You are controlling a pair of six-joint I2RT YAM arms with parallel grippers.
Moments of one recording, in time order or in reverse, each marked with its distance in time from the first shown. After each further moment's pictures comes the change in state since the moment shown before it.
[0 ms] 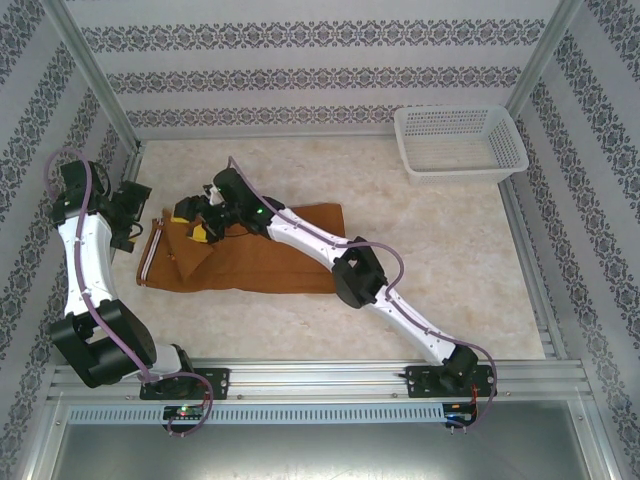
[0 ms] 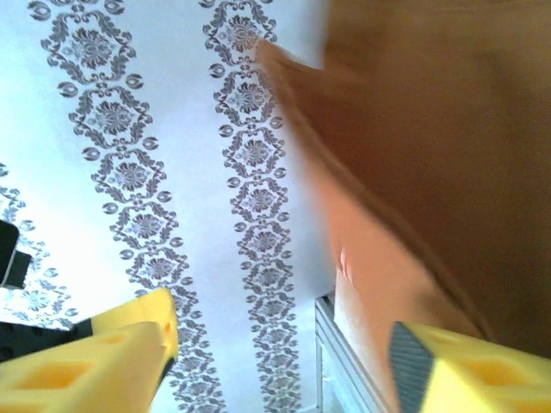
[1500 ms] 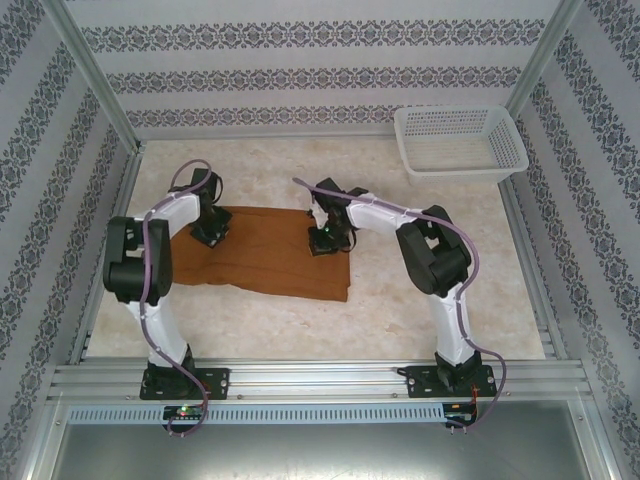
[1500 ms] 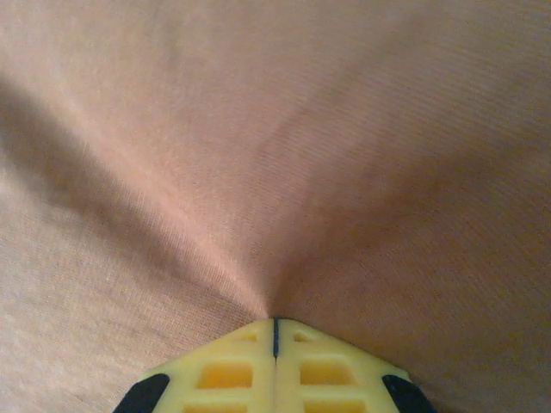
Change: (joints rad) left arm -0.513 0.553 -0.019 0.270 -0.192 -0.206; right arm -0.290 -0.689 -1.177 -0.492 0.324 -1.085
